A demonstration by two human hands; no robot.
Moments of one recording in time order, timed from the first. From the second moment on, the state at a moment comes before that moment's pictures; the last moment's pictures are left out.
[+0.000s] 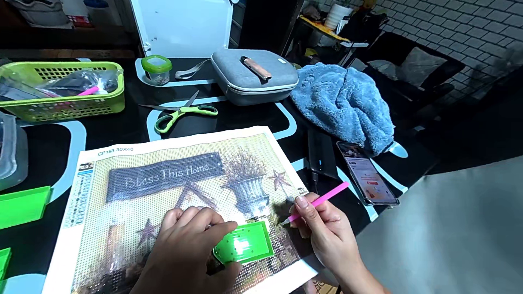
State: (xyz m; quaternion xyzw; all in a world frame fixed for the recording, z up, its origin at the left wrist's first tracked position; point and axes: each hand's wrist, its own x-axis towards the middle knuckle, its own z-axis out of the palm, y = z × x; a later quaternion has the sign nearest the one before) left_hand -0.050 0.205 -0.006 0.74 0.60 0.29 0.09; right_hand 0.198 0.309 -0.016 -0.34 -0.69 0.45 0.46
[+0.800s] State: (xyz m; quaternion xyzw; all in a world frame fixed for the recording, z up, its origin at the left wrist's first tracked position) left_hand -0.051 0.206 -0.010 0.75 0.59 0.30 0.07; right_hand 0.202 0.308 -0.015 -0.31 -0.83 0.25 0.38
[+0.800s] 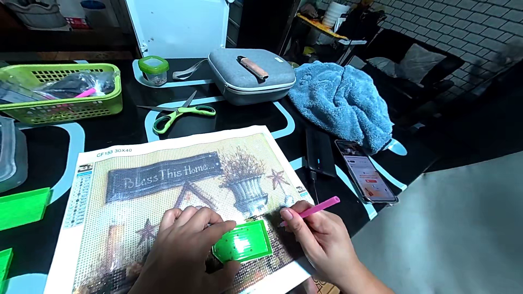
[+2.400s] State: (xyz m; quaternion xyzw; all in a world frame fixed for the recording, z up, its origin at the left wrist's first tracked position) left_hand -0.051 0.205 0.000 0.74 0.60 0.27 0.11; right_hand 0.195 0.319 -0.015 -0.35 -0.71 0.42 0.44
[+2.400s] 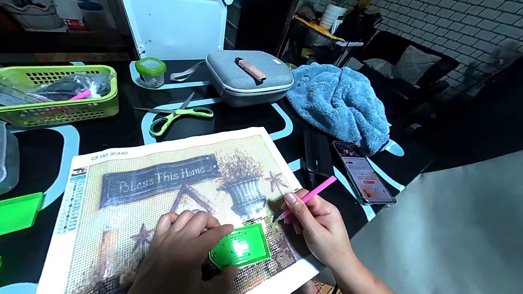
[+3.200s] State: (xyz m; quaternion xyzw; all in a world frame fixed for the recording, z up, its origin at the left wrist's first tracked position) left_hand -0.051 0.204 0.000 0.75 0.60 0.27 0.11; right_hand 0.205 0.316 -0.014 -0.35 -0.72 0.43 0.42
